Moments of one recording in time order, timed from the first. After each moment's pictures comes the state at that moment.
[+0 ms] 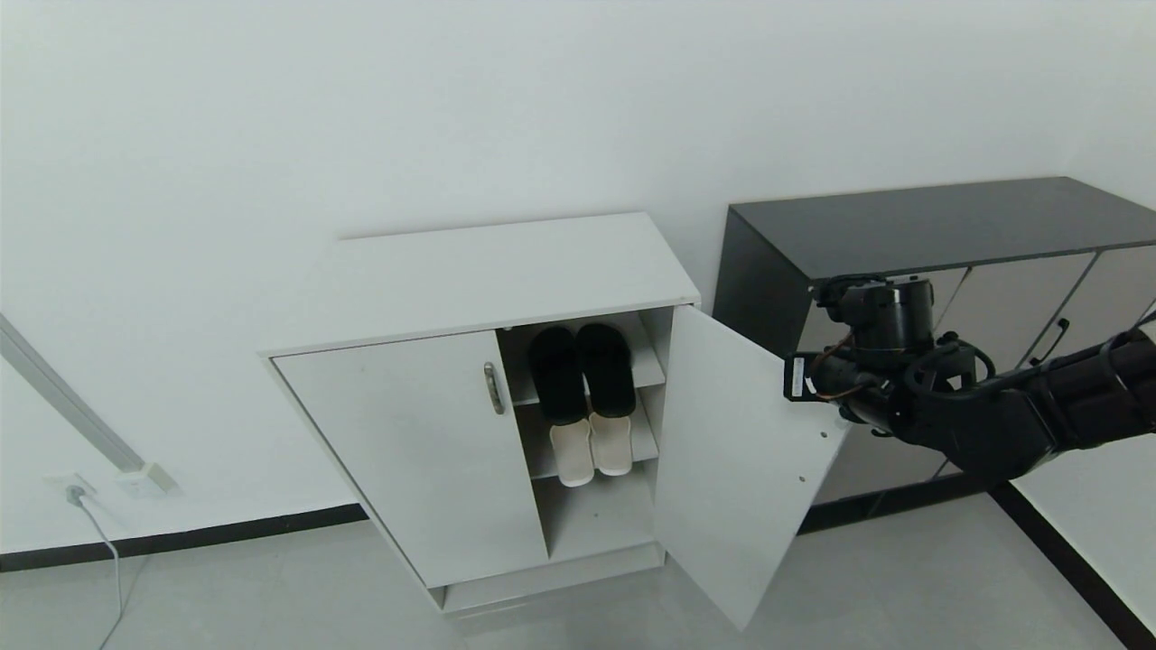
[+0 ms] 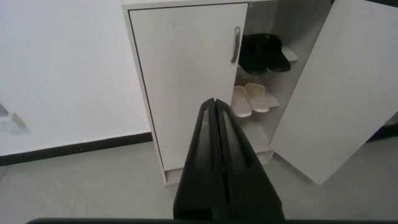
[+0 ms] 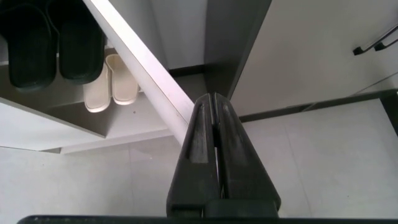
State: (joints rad) left arm 0.00 0.00 0.00 0.00 0.02 0.00; right arm 0.43 1.95 -1.08 -0.50 -0.36 0.16
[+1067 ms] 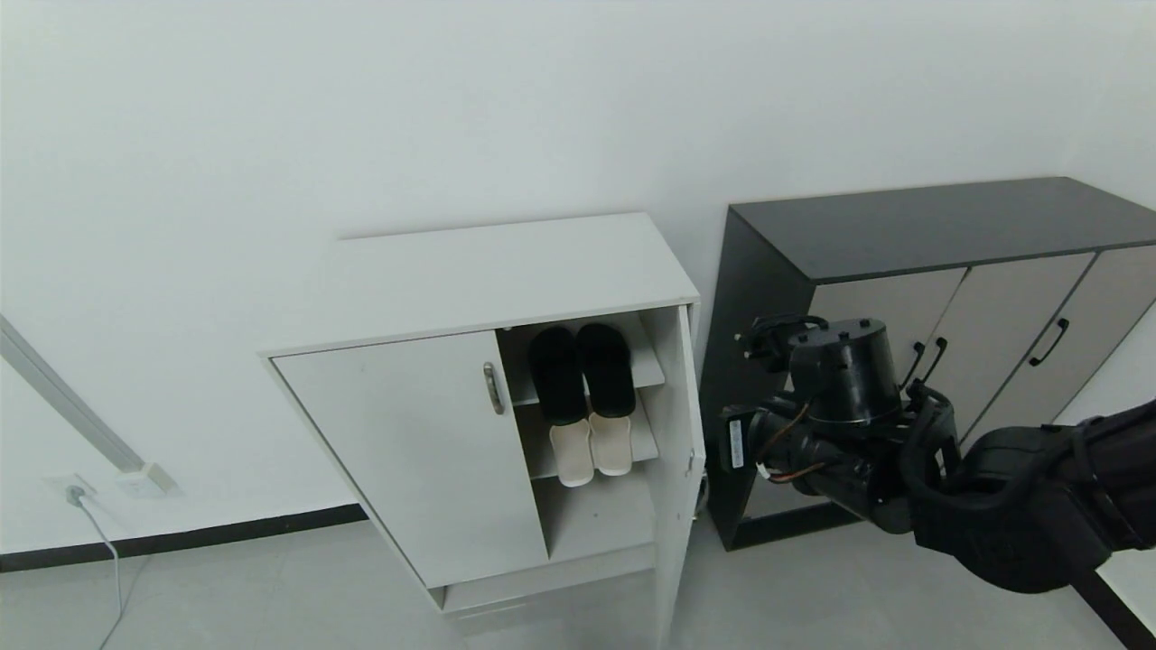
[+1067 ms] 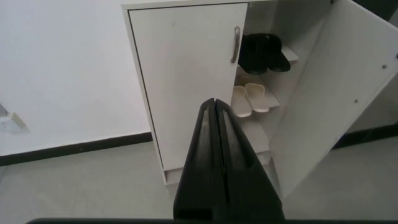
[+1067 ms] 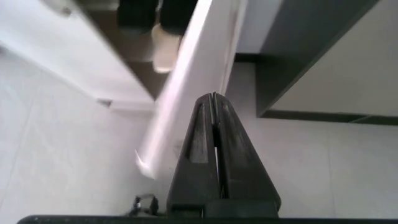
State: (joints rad) left arm 0.00 0.00 0.00 0.00 0.02 0.00; right arm 0.72 1.84 -0.93 -0.50 -0.37 0.18
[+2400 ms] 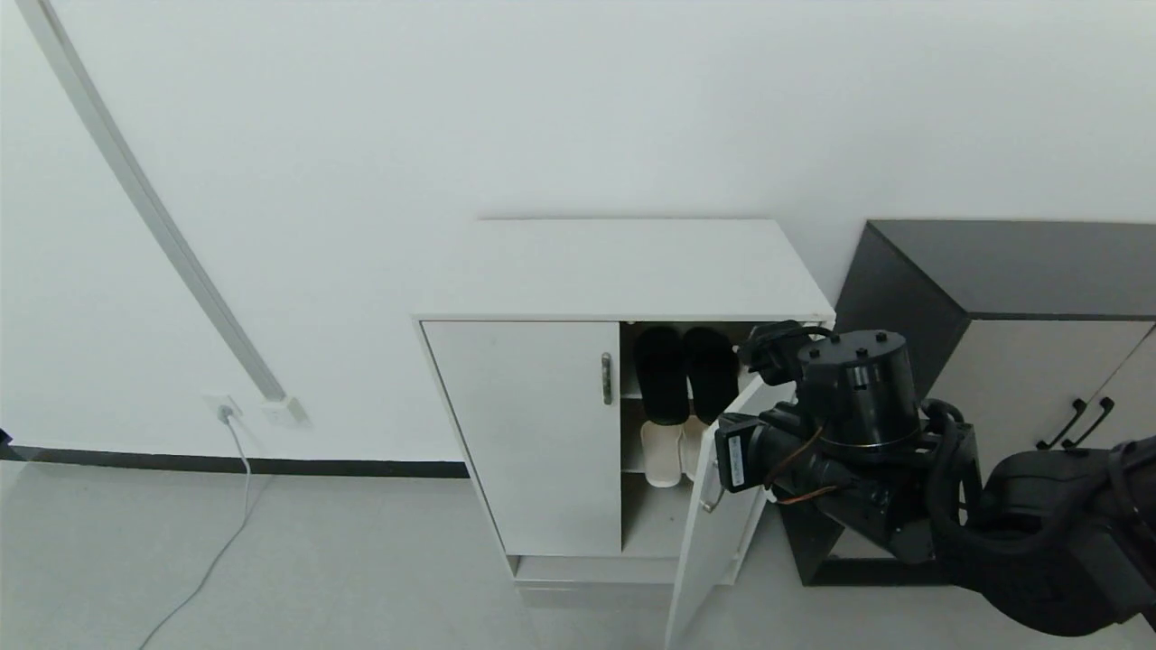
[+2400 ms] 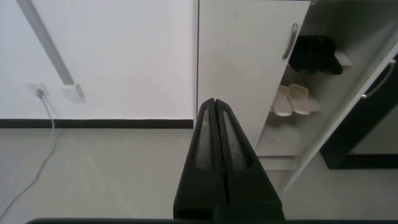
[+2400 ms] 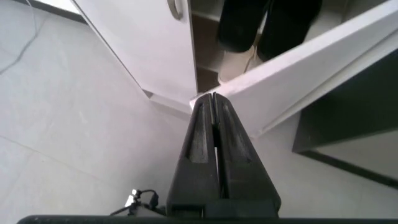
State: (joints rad) left arm 0.00 0.00 0.00 0.00 0.02 0.00; right arm 0.76 1.81 -0.87 -0.56 -0.37 0.15
